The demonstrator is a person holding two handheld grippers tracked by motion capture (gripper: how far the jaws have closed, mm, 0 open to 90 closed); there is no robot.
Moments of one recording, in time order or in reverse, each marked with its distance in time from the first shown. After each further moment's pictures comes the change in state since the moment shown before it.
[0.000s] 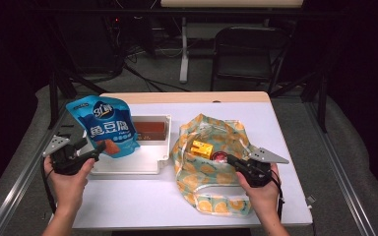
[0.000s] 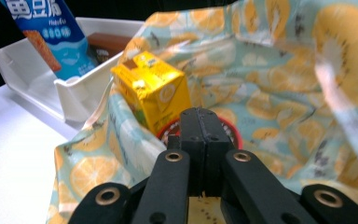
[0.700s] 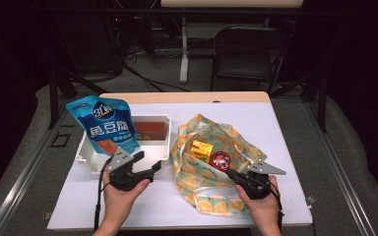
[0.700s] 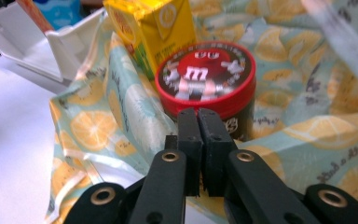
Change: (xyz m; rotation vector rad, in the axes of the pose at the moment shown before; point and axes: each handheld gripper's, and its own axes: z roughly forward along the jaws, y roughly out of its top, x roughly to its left) left arm -0.145 -0.032 0.047 0.110 -0.246 0.180; right arm 0.003 -0.035 -0.003 0.108 -0.001 0.048
